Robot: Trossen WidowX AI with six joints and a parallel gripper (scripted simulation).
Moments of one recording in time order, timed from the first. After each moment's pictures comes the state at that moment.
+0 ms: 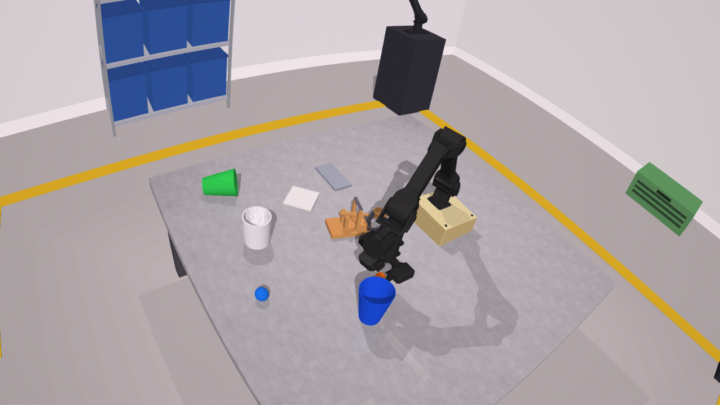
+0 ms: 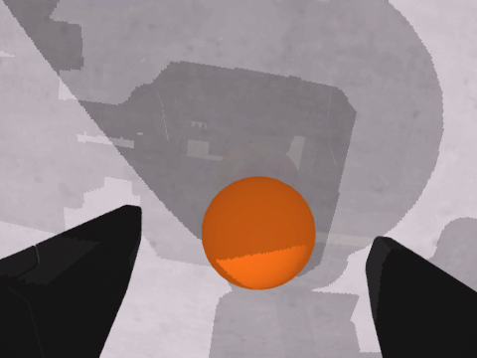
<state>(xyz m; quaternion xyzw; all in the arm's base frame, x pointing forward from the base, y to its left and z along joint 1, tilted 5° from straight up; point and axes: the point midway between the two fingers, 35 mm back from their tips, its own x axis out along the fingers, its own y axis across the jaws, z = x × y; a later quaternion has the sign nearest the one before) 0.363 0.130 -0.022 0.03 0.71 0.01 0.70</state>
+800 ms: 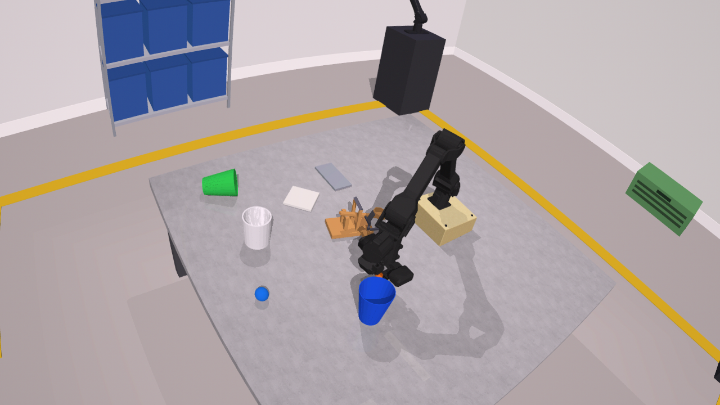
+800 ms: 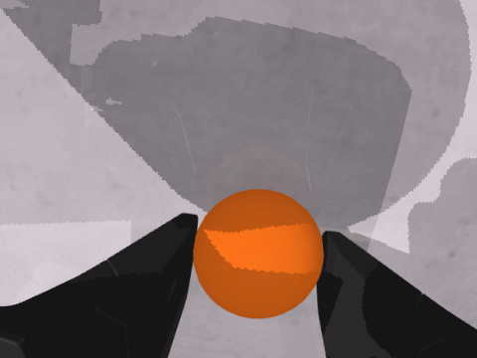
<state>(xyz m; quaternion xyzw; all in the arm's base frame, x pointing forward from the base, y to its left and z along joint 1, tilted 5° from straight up) 0.360 0.129 -0.036 0.03 0.72 0.01 0.69</state>
